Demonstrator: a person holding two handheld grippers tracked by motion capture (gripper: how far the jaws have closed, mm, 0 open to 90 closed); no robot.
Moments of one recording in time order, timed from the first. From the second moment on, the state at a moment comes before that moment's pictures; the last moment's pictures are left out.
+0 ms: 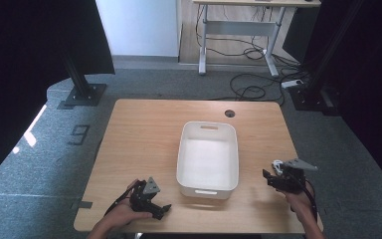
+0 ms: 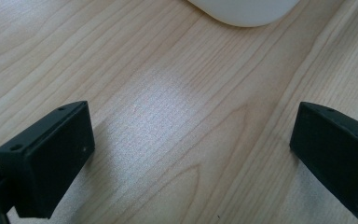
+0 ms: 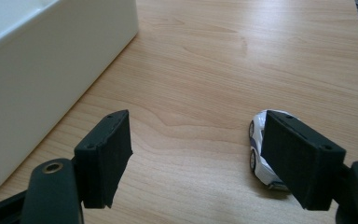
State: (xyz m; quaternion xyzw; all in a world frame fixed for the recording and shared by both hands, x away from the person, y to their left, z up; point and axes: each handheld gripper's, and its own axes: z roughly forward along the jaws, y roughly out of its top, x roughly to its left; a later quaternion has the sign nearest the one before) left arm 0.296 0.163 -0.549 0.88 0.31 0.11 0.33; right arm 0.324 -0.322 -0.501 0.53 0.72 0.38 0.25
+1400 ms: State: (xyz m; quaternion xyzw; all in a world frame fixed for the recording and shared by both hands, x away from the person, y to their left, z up) left arm 0.296 0.163 -0.549 0.88 0.31 0.11 0.33; right arm 0.343 -0.356 -0.522 0.57 0.70 0.34 0.26
